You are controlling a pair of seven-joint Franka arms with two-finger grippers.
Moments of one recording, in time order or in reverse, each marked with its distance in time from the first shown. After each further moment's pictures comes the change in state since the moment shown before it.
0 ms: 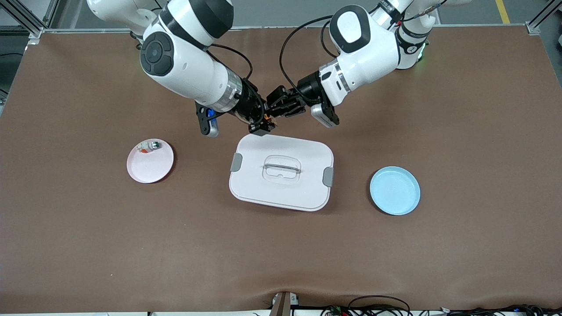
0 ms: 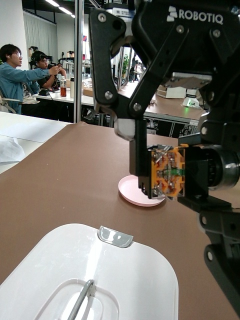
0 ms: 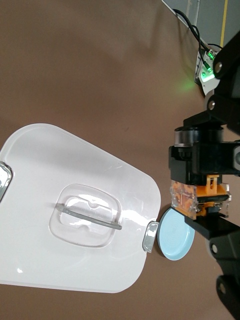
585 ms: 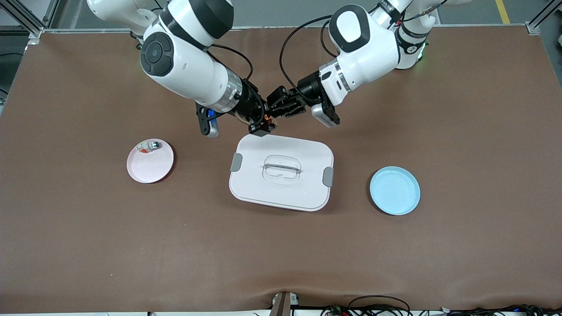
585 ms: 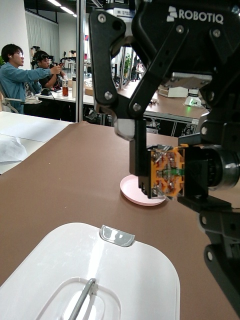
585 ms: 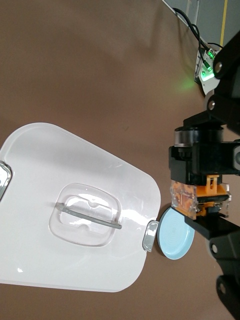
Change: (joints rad) left arm -0.002 0.000 -0.002 -0.001 0.000 0.013 0.000; right arm 0.000 0.001 0.000 0.000 0.000 0.003 0.000
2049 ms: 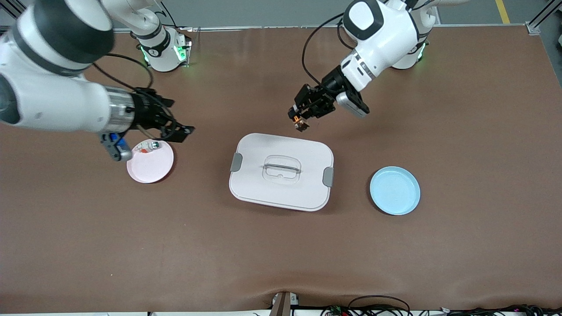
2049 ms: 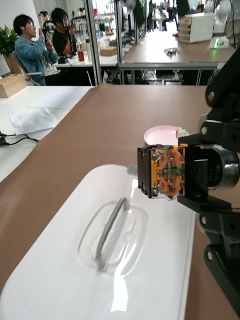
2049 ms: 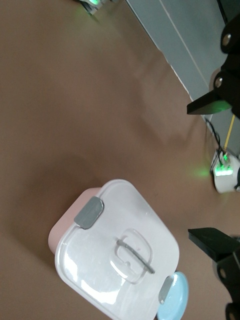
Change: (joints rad) left arm 0.082 -0.188 0.002 -0.219 0.104 0.053 0.021; right arm -0.382 -0.008 -0.019 0.159 0.001 -0.579 -0.672
